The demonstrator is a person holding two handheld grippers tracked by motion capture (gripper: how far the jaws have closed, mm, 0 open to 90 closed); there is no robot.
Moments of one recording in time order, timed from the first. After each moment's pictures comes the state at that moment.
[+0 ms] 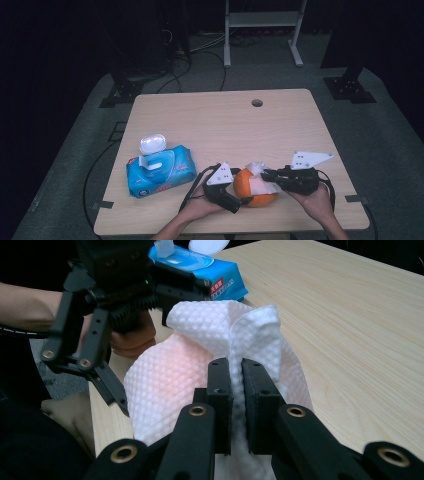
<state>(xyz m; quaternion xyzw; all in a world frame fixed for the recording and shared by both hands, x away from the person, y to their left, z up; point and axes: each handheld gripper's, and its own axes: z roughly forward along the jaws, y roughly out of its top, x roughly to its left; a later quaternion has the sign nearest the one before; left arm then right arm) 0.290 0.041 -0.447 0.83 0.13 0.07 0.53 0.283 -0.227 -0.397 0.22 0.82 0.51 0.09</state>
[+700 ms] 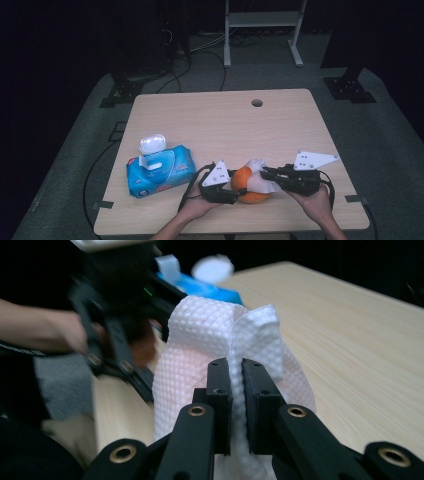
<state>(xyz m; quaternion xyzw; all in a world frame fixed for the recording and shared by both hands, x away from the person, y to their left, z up) 0.285 0.047 -0.429 0.83 0.13 0.10 0.54 0.275 -0.224 -0.386 0.21 0.80 0.55 0.10</state>
